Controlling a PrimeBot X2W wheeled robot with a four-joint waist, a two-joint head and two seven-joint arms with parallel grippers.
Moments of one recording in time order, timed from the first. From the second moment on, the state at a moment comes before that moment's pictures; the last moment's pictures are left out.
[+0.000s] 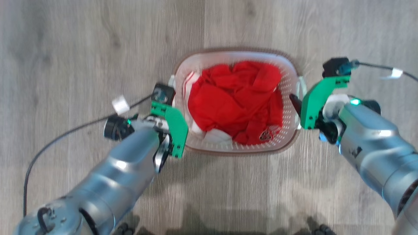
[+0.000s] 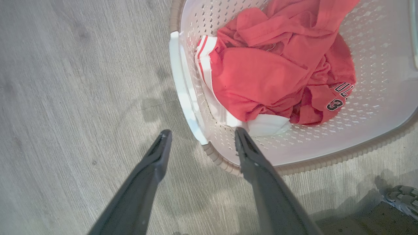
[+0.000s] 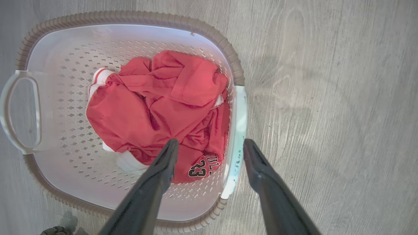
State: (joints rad) left arm -0.91 0.04 -1.29 1.05 -1.03 0.15 0.08; right arm -1.02 -0.22 1.27 1.18 1.37 0.13 0.02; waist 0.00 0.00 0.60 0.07
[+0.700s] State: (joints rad) left arm -0.73 0.04 -1.20 1.11 -1.10 0.13 -0.25; right arm -0.82 -0.23 1.22 1.08 1.41 0.13 -0.24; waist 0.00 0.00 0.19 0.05
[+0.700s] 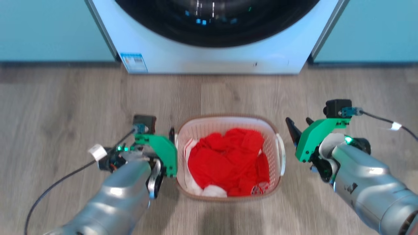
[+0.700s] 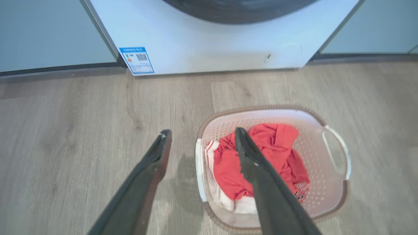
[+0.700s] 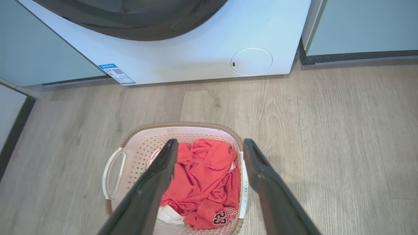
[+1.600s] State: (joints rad) left arm -0.11 0.06 -0.33 0.22 -0.26 0.19 -0.25; right arm -0.15 -0.17 0.22 0.28 0.45 0.13 -0.25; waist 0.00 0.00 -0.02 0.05
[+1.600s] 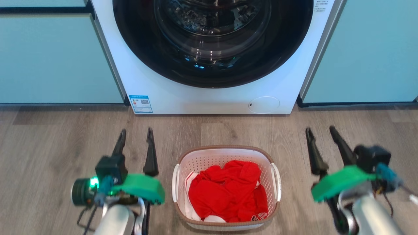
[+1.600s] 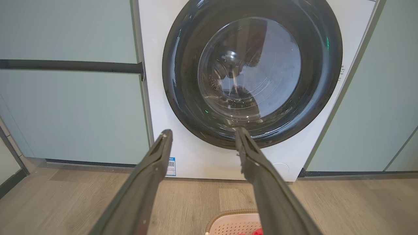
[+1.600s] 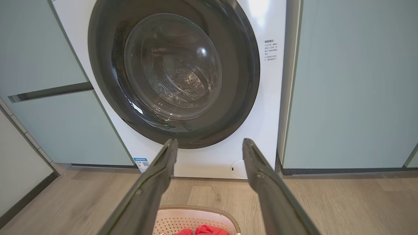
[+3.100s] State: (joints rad) left arm 0.04 0.05 -0.28 0.13 -0.26 0.12 -0.25; right arm 0.09 -0.07 0.04 0.08 0.28 0.13 -0.25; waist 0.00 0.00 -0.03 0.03
